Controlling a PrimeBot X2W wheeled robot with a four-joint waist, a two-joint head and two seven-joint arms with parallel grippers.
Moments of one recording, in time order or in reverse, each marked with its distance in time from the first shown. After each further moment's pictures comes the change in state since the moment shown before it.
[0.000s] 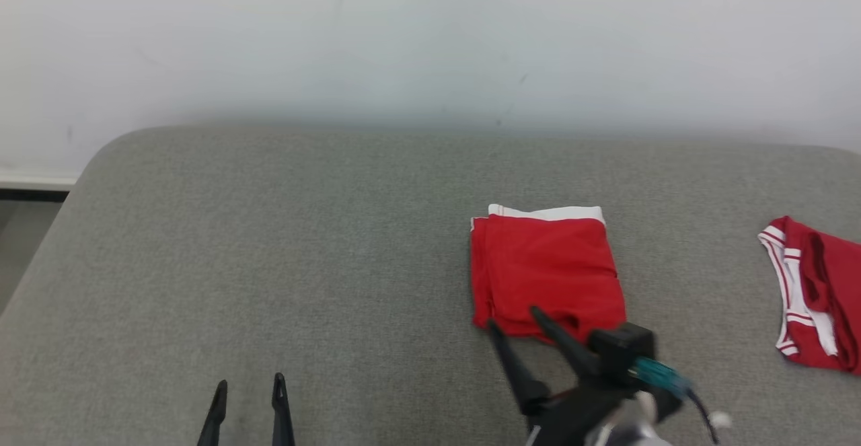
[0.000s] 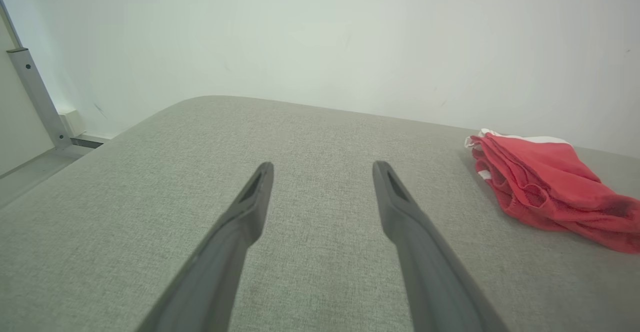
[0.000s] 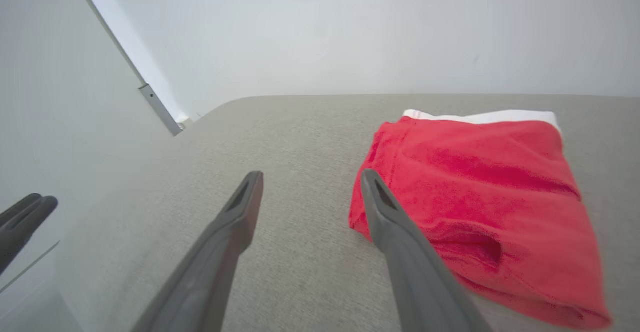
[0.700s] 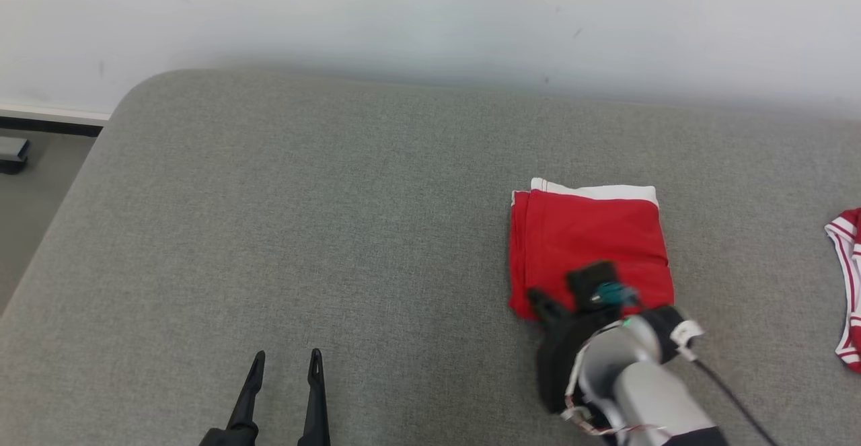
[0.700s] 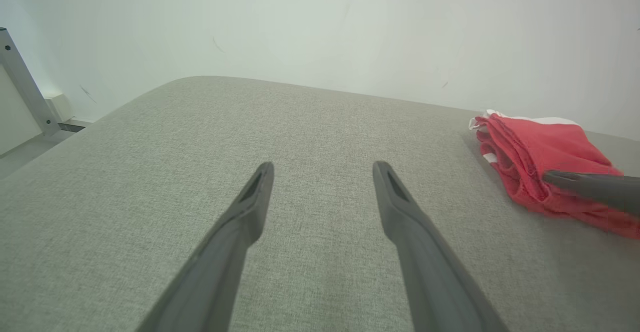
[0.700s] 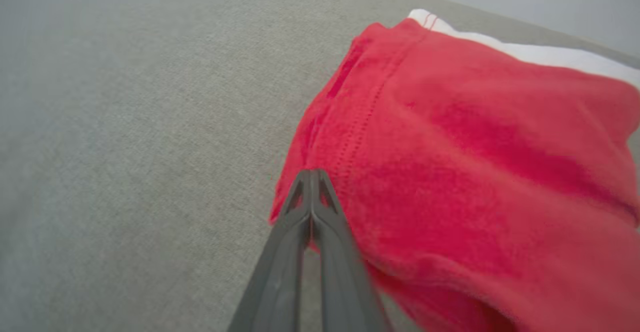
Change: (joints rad) left arm -0.074 0.000 -0.069 0.026 -0.004 -0.019 0.000; right arm -0.241 -0.065 -0.071 0.305 -0.175 0.000 0.160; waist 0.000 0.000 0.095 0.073
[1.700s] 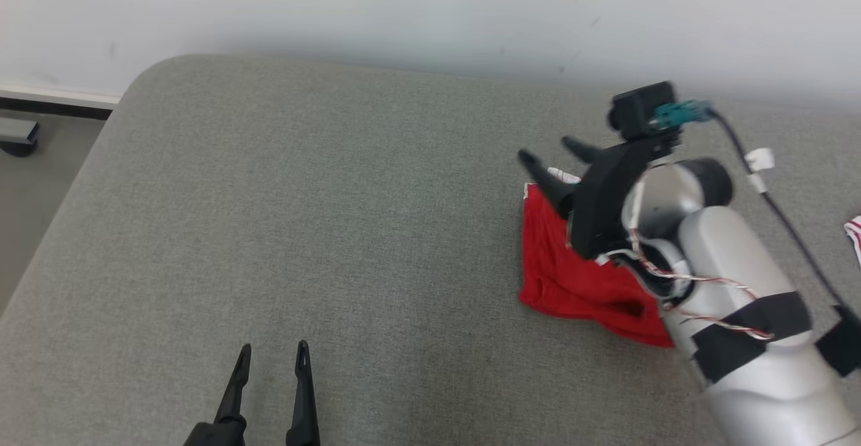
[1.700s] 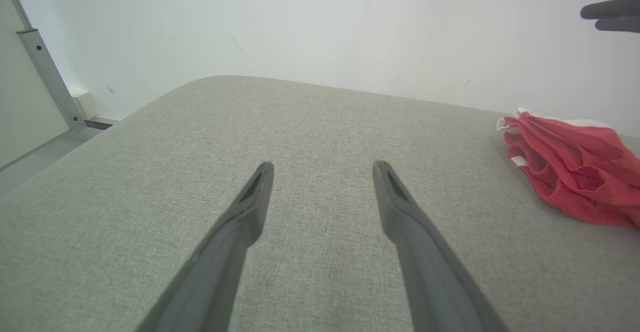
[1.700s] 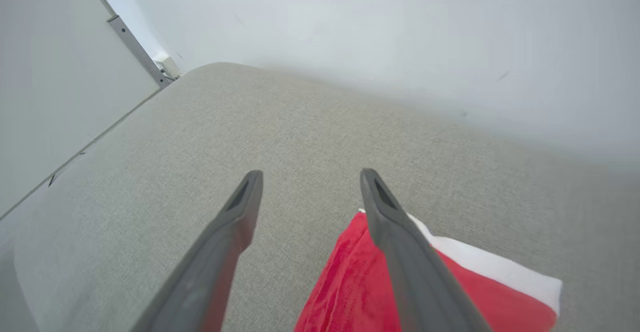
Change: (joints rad) left arm -0.010 0.001 0.024 -0.002 0.006 0.008 0.000; right arm -0.296 -0.081 0.040 -0.135 0.314 0.000 0.324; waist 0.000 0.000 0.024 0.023
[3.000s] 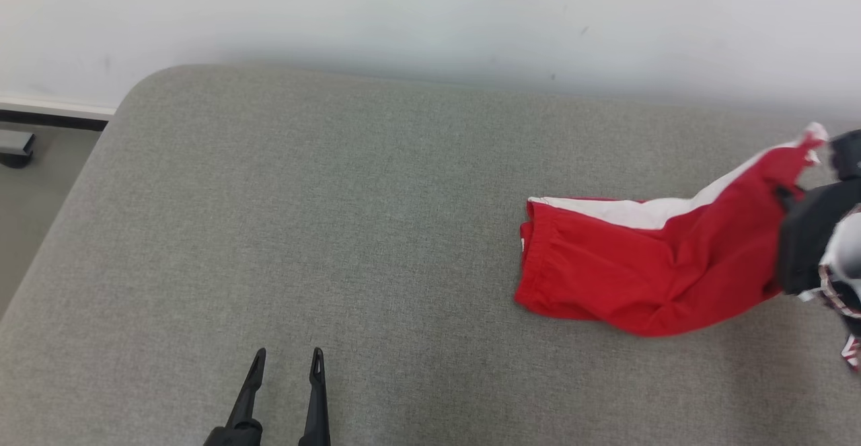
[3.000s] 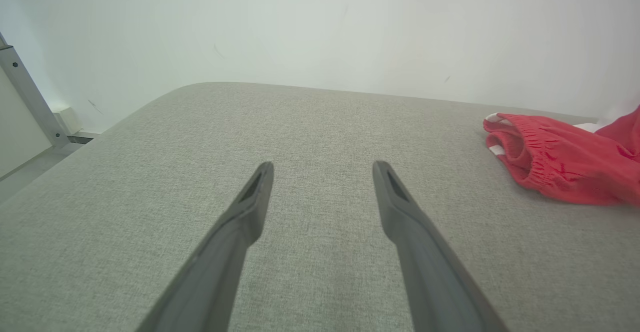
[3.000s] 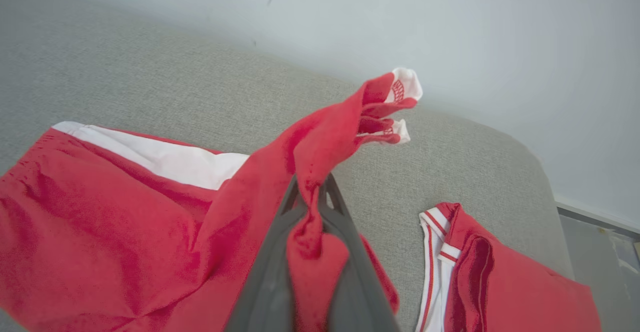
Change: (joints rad) left arm 0.005 0.014 -0.038 0.001 0.027 0.001 0.000; right arm 0.235 -0.354 -0.291 -0.102 -0.167 0.000 0.071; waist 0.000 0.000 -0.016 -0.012
